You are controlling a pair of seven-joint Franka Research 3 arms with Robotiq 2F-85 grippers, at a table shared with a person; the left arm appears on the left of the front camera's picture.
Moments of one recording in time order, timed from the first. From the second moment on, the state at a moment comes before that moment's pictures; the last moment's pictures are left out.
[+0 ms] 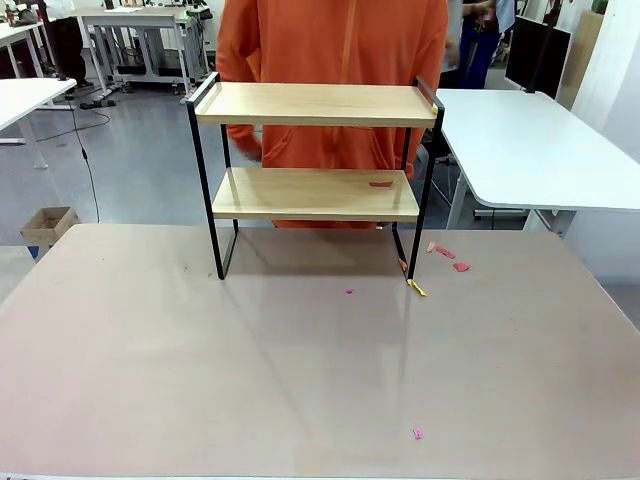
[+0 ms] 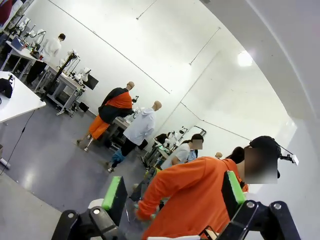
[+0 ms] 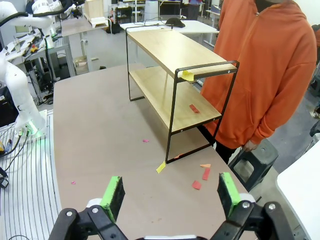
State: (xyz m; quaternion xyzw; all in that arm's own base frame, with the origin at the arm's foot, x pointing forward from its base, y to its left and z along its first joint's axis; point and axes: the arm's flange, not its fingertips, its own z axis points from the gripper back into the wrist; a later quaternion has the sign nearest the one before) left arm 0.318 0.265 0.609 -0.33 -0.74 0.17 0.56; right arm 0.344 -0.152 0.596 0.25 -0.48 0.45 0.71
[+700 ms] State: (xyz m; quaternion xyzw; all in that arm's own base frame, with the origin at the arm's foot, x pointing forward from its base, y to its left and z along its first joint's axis) left arm 0.318 0.265 0.609 -0.33 -0.74 0.17 0.56; right arm 0.344 -0.152 0.596 0.25 -0.48 0.45 0.71
